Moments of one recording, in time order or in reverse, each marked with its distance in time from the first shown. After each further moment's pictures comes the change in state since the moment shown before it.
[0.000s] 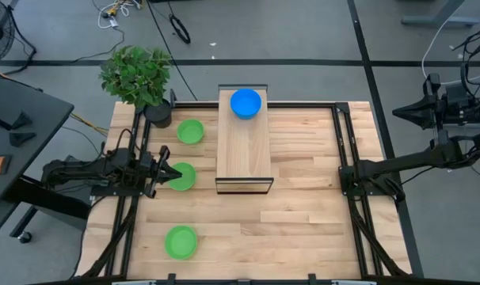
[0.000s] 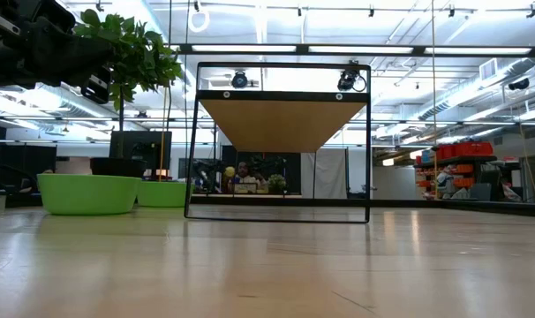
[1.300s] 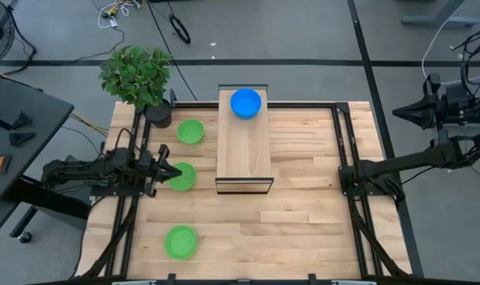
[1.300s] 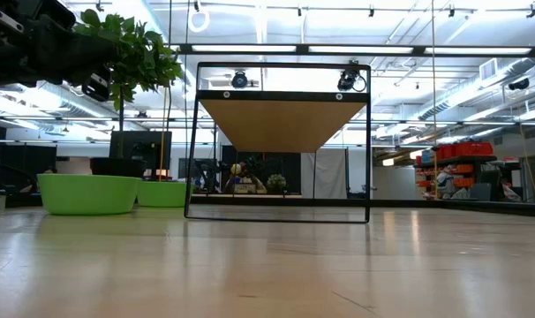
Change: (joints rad) left arm 0.000 0.000 0.000 0.028 -0.029 -0.003; right arm 0.000 0.000 0.000 0.000 0.000 0.000
